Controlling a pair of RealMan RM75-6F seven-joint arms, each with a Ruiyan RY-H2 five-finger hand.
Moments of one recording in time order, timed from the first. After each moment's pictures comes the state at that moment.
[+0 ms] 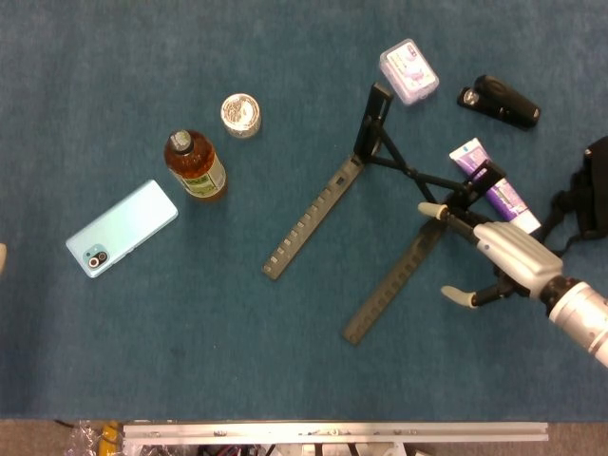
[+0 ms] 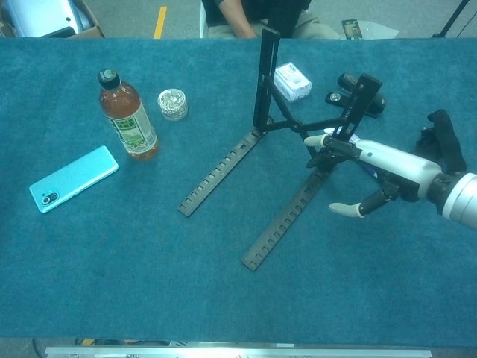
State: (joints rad) left arm -0.05 -1.12 -0.06 -1.74 1.48 1.54 0.18; right arm 0.53 -1.26 -0.07 -1.76 -1.49 0.89 0.39
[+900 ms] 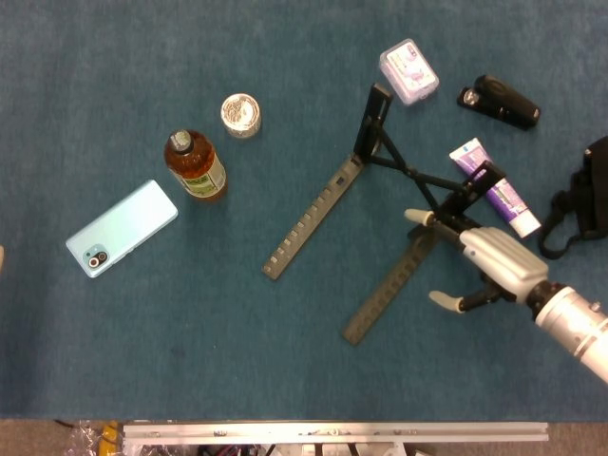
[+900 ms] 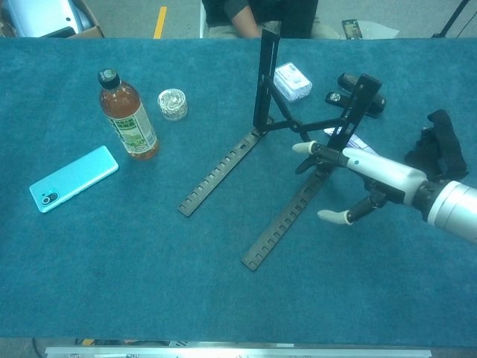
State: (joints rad) left arm -0.04 -1.11 -0.05 -1.73 1.49 1.55 0.16; right arm 0.52 -1.32 -0.07 -1.74 -1.49 0.90 0.35
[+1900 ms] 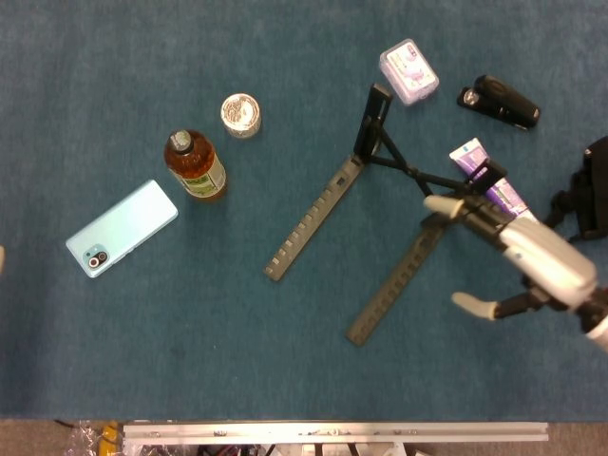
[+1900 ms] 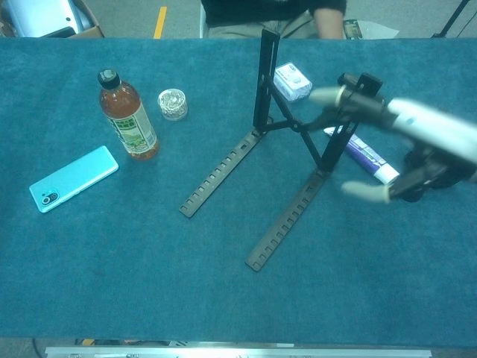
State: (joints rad) left arm -0.04 -1.11 -0.05 -1.75 1.50 1.55 0.19; right arm 0.48 -1.09 -0.11 -1.88 -1.80 1.20 0.59
